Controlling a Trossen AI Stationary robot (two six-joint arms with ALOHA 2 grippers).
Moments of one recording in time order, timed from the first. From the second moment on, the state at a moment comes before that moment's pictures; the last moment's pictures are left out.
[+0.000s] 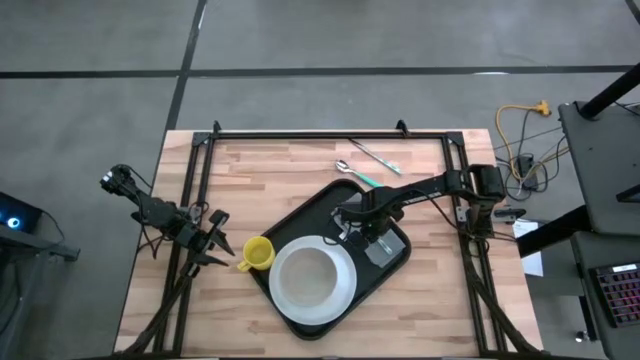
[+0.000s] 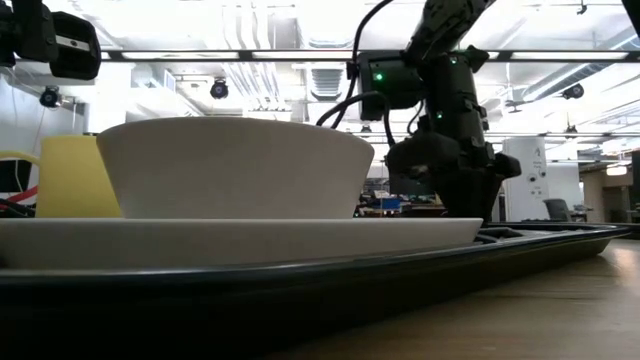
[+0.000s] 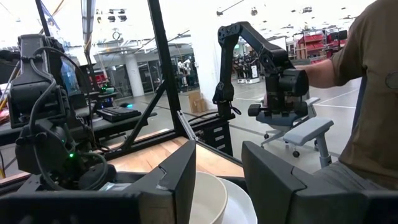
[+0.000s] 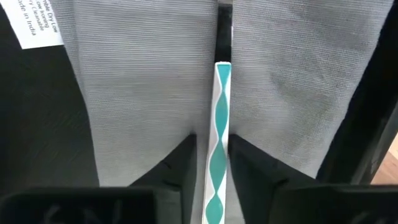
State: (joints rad) left arm -0.59 0.05 0.01 0.15 -0.06 0.17; right arm -0.01 1.89 1.19 -0.91 -0.11 0.91
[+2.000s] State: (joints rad) left arm -0.59 0.05 0.01 0.15 -0.06 0.17; right arm -0.49 1.98 1.29 -0.86 -0.02 0.05
